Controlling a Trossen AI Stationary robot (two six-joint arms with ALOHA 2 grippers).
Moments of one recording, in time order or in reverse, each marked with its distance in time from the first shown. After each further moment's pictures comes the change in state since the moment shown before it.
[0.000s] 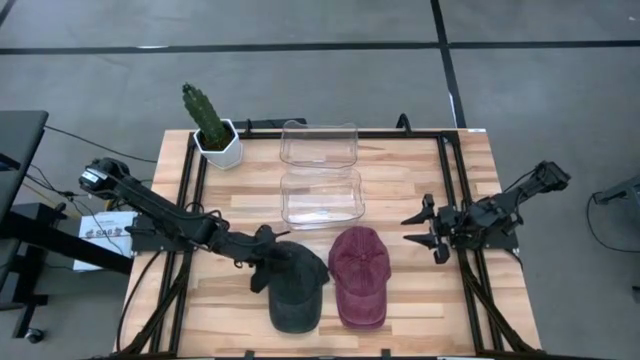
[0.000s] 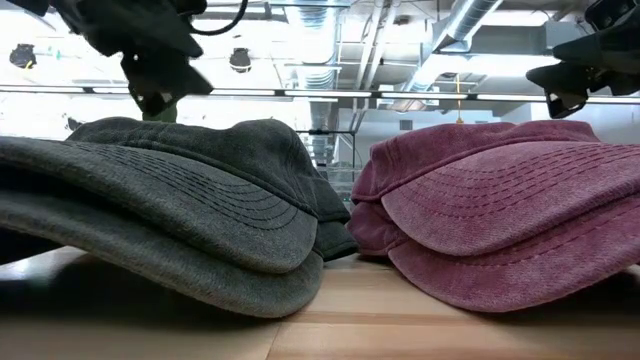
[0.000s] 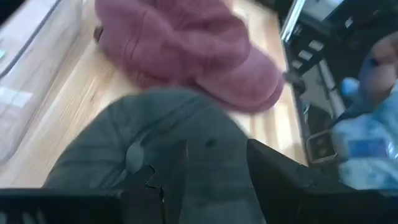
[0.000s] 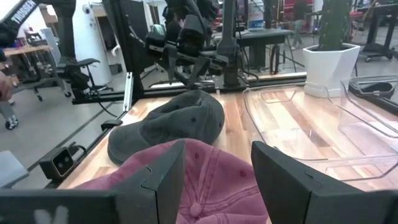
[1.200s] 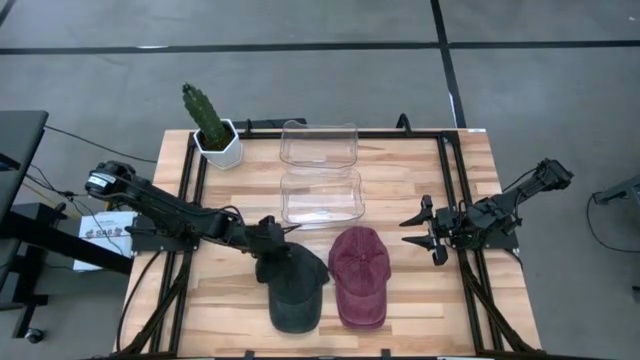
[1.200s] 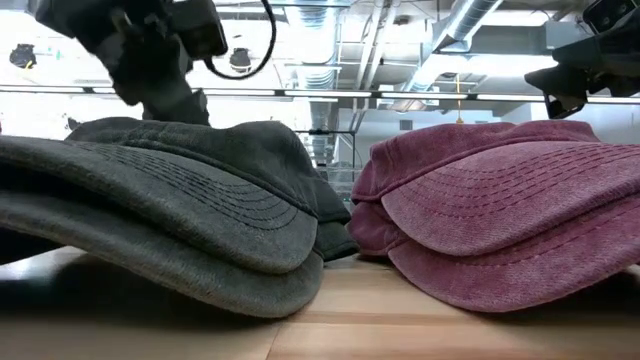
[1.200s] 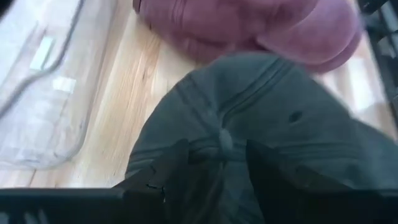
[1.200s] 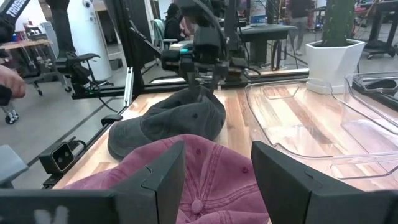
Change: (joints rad) left arm 0.118 0.077 0.031 -0.109 0.061 0.204; right arm 0.001 0.043 0.000 0.026 -0.004 0.003
